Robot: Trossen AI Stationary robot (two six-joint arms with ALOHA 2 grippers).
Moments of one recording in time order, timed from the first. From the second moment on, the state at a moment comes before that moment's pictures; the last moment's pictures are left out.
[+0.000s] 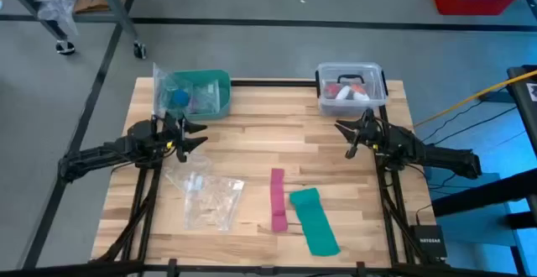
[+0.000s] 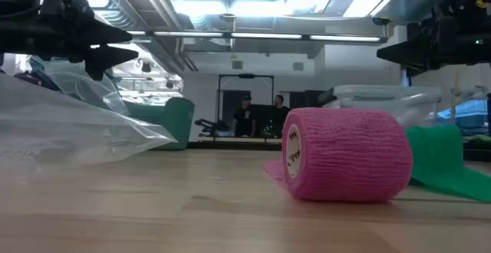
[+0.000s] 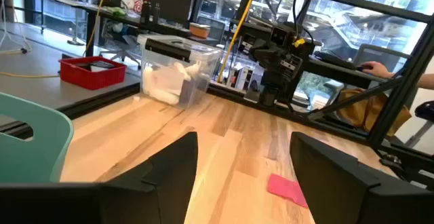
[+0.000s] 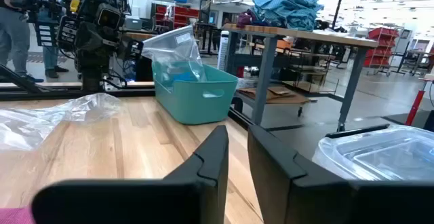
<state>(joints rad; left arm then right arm) 0.27 0.01 0.01 0.01 0.04 -0.25 -0.14 0.01 0.01 0.06 0.30 -0.14</state>
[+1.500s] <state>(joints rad) 0.27 0.01 0.01 0.01 0.04 -0.25 -0.14 0.01 0.01 0.06 0.32 -0.14</state>
